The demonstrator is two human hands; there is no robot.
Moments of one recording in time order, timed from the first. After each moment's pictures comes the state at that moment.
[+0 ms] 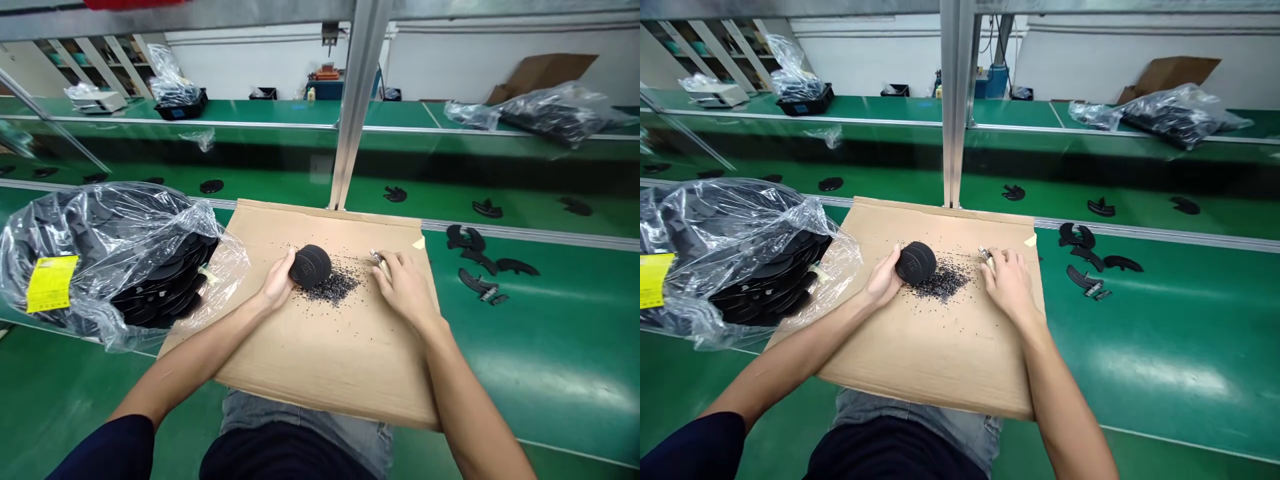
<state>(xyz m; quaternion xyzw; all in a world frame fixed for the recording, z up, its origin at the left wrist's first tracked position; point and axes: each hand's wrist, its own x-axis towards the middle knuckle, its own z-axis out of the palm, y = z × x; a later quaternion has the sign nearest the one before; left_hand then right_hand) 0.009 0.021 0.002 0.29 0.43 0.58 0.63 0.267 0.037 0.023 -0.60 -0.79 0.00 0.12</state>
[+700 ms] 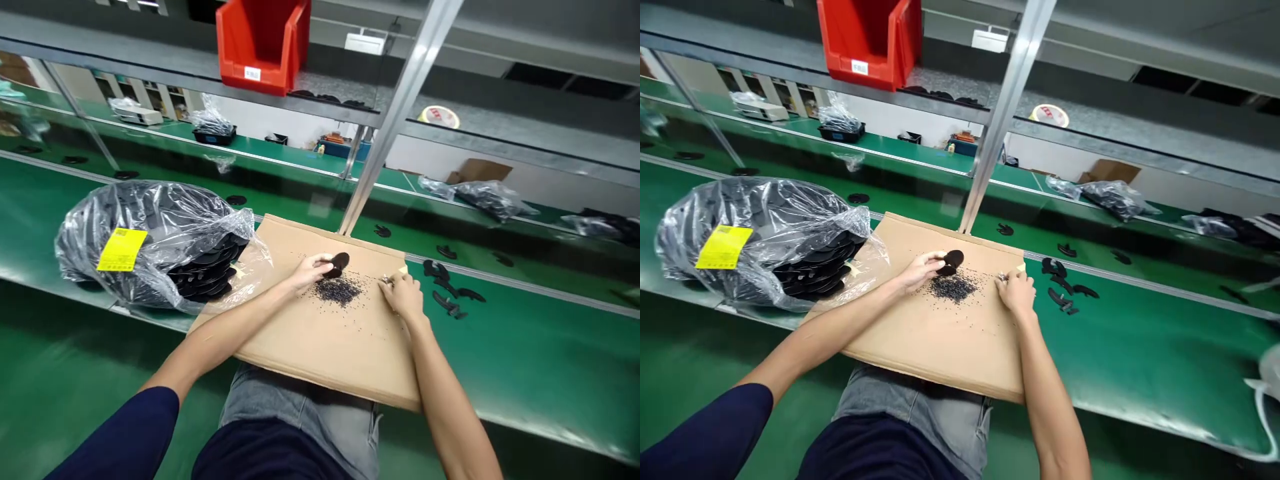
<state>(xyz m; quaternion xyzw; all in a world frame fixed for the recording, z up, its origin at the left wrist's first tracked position) 0.007 0.039 0.010 0.33 0.34 0.56 0.68 0.257 0.036 0.046 -0.73 -0.68 -0.04 -0.01</state>
